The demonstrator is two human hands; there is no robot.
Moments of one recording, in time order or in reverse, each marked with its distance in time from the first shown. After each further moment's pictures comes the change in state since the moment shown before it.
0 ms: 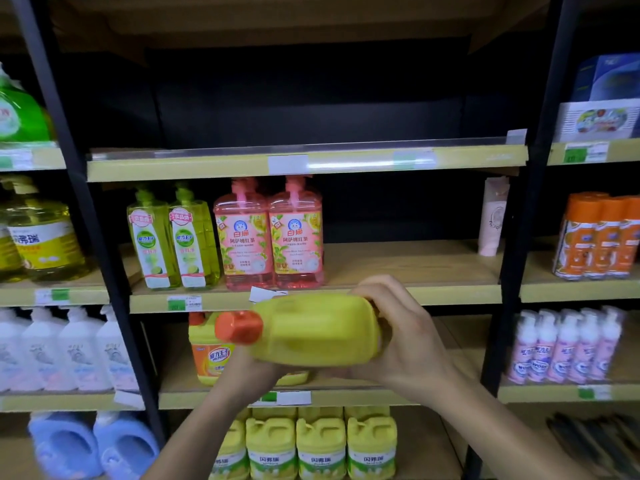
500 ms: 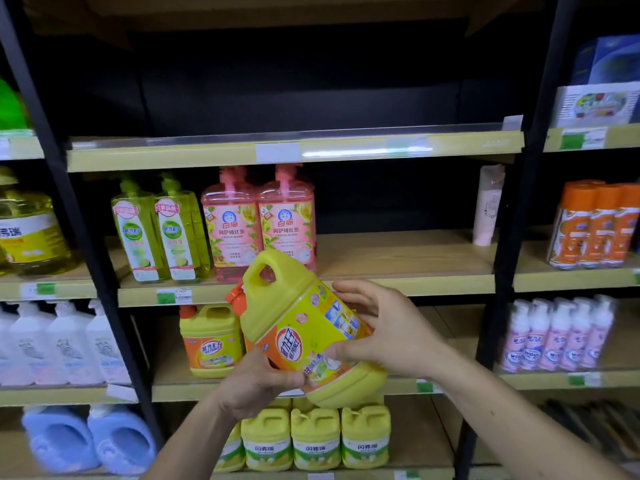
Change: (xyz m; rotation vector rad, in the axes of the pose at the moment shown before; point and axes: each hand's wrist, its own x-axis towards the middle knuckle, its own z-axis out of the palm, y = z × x) left_hand -0.002 -0.034 0.024 -0.579 -0.306 -0.243; right_hand 0.008 0.032 0.001 0.242 -0.290 0.464
